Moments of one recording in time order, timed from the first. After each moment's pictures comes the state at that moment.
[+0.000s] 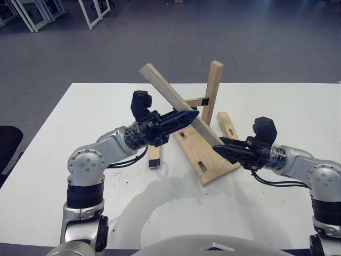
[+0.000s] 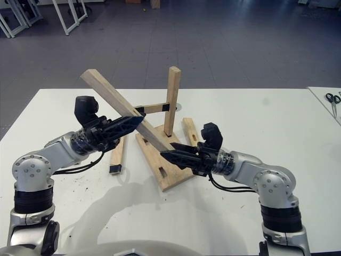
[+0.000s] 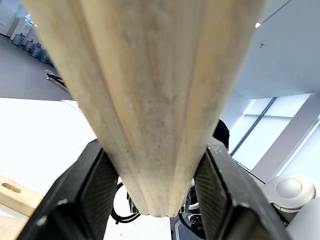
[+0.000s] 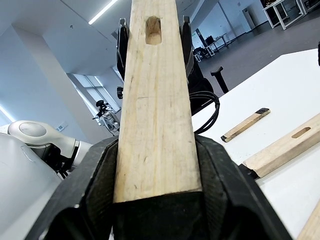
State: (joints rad) left arm -0.32 0.41 0.11 -0.30 -1.39 0.94 -0.59; right arm -0.18 -0.56 -0.08 -0.34 1.25 0.99 0.87
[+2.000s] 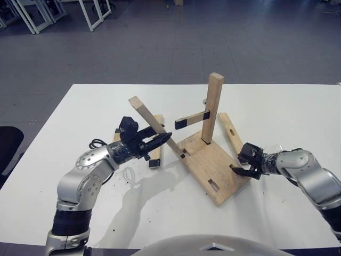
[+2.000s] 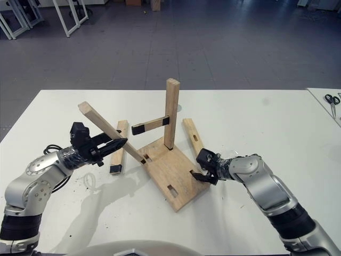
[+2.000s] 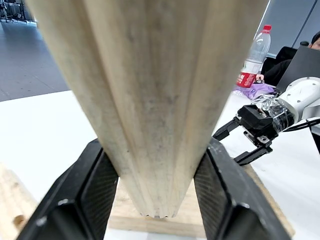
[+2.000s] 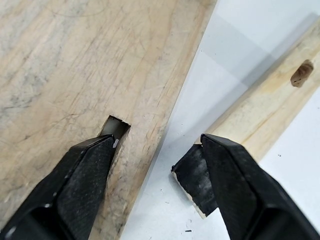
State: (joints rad) left arm -0.05 0.48 0.07 -0.33 -0.68 0.55 -0.74; right arm -0.16 -0.84 0.31 -0.39 0.11 0.81 0.81
